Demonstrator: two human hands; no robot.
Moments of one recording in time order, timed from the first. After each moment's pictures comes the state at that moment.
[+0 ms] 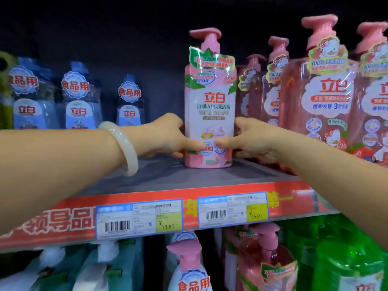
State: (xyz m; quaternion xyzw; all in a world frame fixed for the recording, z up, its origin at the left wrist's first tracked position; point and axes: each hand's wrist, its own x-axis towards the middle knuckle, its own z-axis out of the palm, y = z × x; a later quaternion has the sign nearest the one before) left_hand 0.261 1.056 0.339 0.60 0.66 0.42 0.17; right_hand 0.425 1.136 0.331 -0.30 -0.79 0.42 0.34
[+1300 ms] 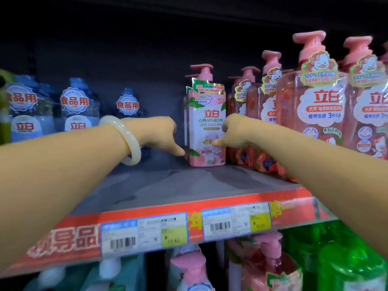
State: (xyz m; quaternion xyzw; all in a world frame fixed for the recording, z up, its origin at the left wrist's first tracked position) left_hand 0.248 1.053 0.378 0.61 0.78 0.08 -0.12; right_hand 0.406 1.110 0.374 -0.47 -0.86 0.03 0.20
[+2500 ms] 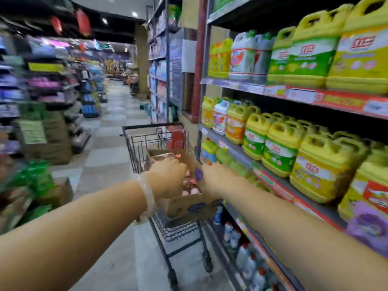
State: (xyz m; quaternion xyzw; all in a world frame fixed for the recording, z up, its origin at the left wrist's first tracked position) left_hand 0.182 0.297 0.128 0.04 0.99 -0.10 -0.02; right_hand 0.144 0.429 0.126 0.23 -0.97 -0.04 0.00
